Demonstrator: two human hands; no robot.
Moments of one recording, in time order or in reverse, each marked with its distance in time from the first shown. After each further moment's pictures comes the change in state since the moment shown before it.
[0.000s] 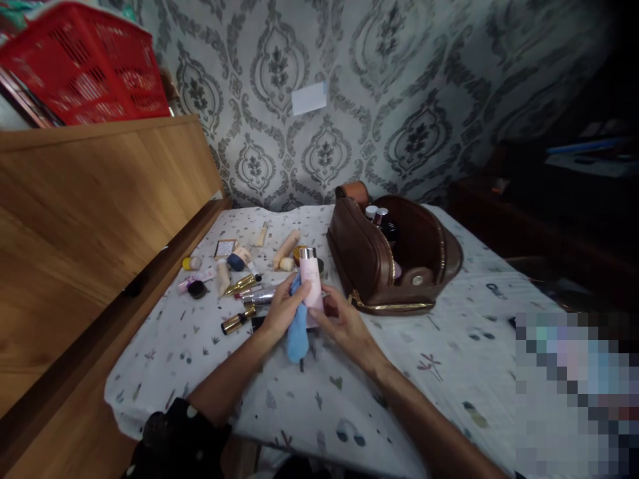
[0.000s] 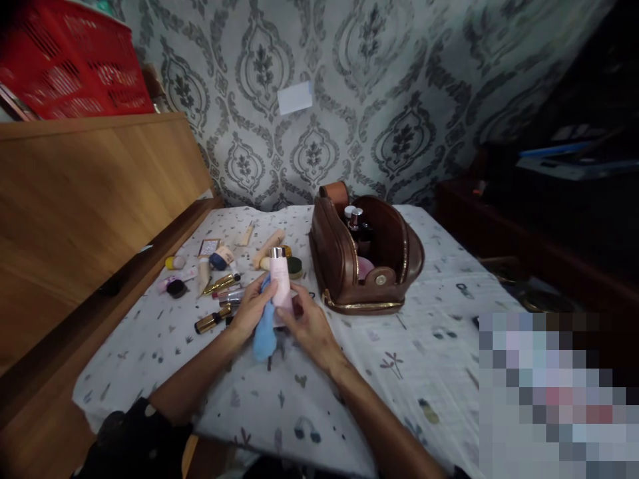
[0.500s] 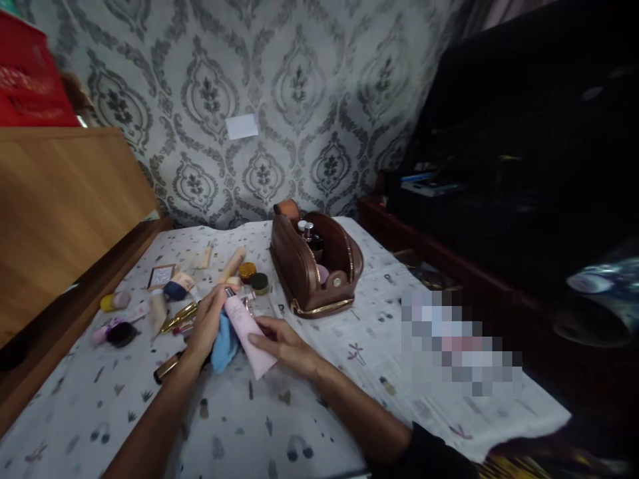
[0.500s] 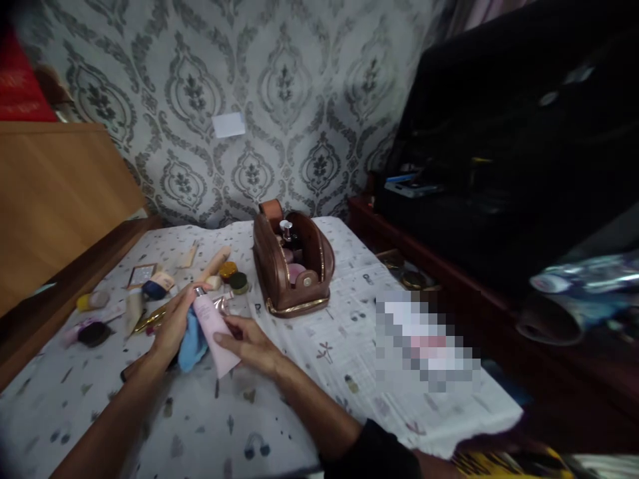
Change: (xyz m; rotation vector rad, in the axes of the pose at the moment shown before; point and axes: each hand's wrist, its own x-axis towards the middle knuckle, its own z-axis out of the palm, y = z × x) left_hand 0.015 0.019 -0.034 0.282 0.057 0.119; right_hand -0.006 -0.012 0.007 0.400 -0.211 0.280
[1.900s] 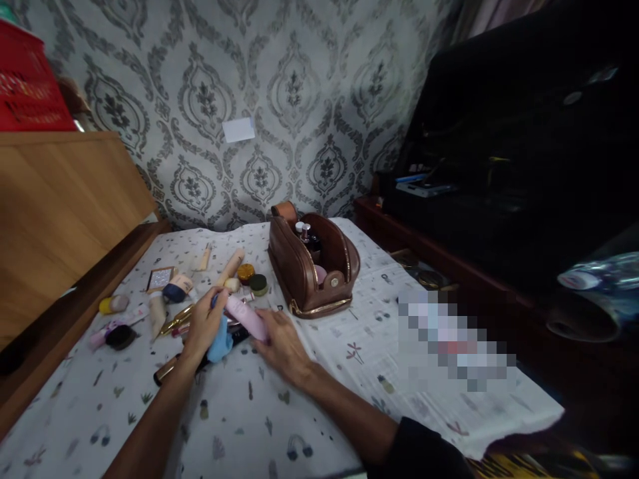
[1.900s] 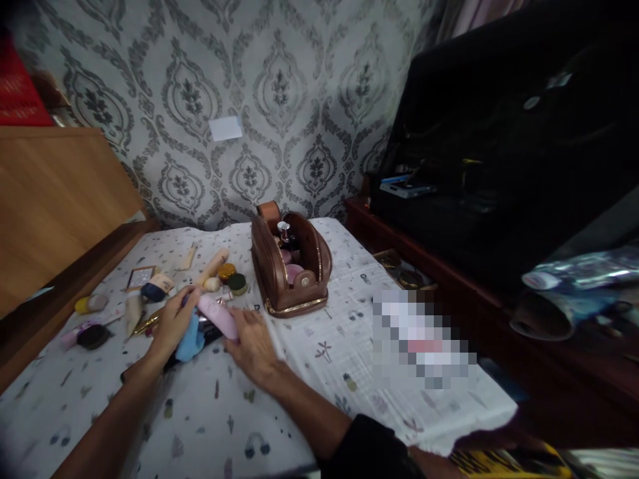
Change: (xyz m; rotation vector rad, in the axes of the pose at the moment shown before) left_hand 0.010 -0.005 -0.007 0.351 0.067 0.057; right_hand 0.006 0.014 -0.002 -1.055 0.341 -0.213
